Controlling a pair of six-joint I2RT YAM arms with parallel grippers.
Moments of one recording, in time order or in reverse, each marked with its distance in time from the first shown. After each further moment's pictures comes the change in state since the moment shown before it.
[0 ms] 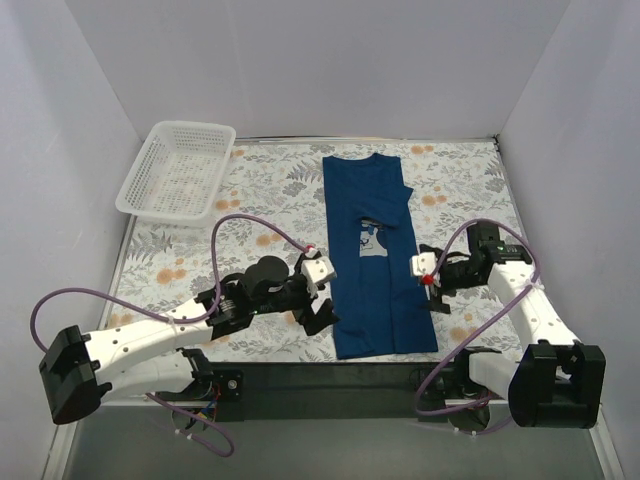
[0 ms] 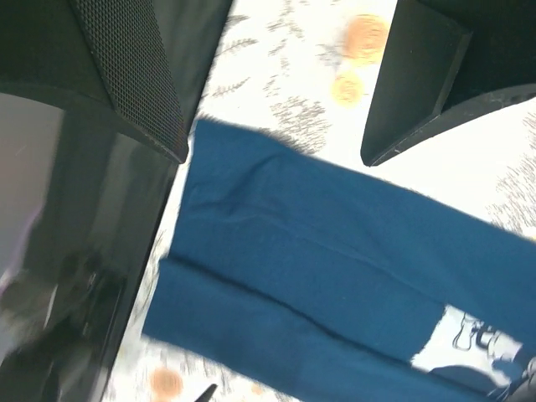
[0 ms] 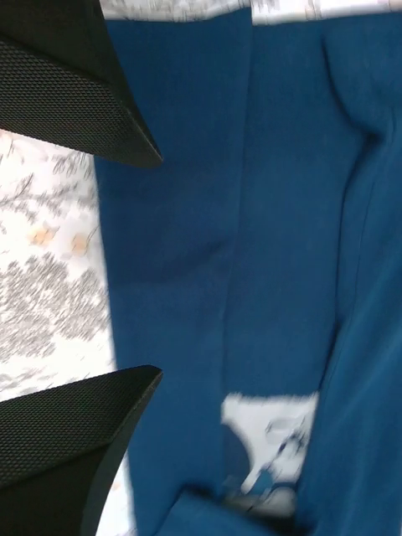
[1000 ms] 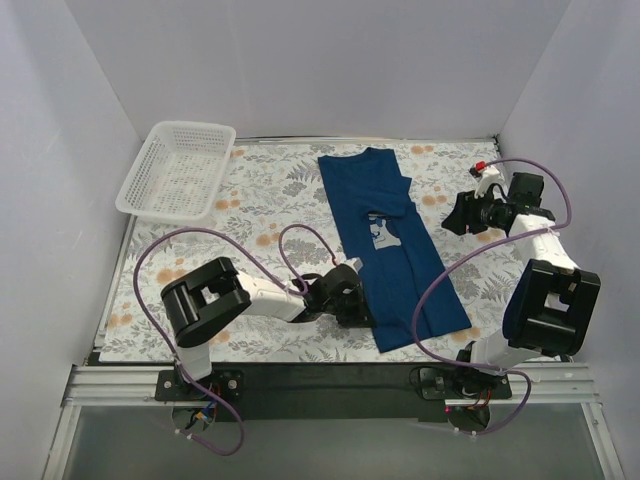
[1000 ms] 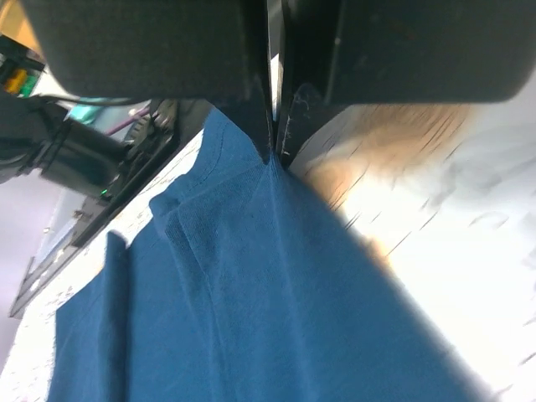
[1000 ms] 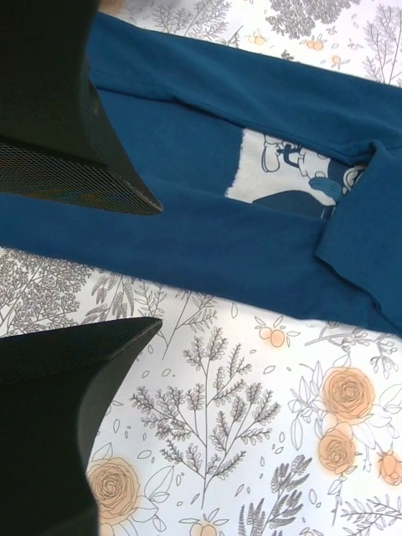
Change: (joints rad) left arm -0.076 0.814 0.205 0.284 -0.027 -1.009; right arm -0.220 0.399 0.268 0.565 0.159 1.221
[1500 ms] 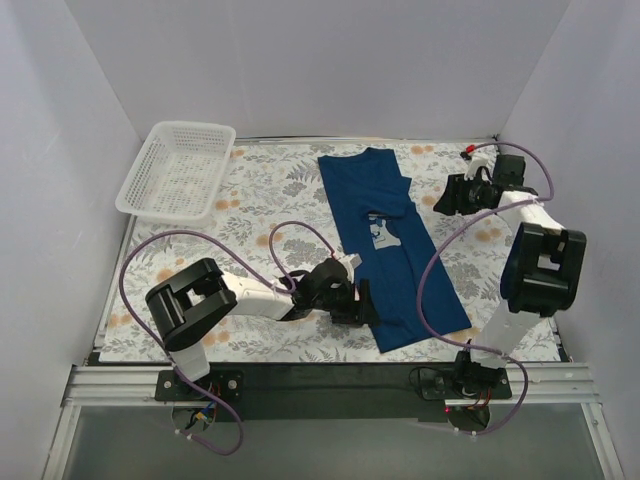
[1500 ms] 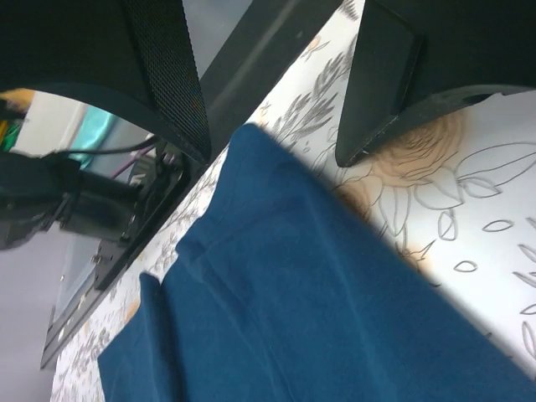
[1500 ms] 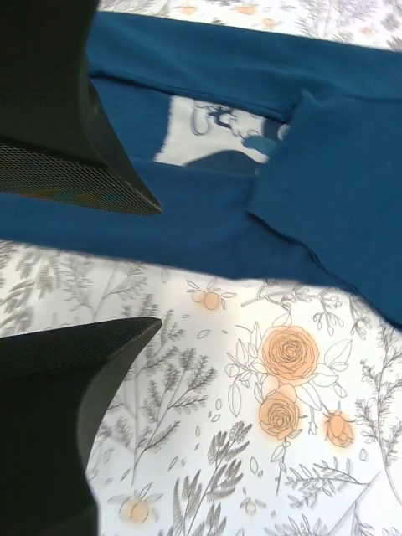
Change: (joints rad) left arm 0.056 -0.088 -0.082 0.074 0.128 0.161; right arm 0.075 0.303 0.225 0.077 0.084 0.164
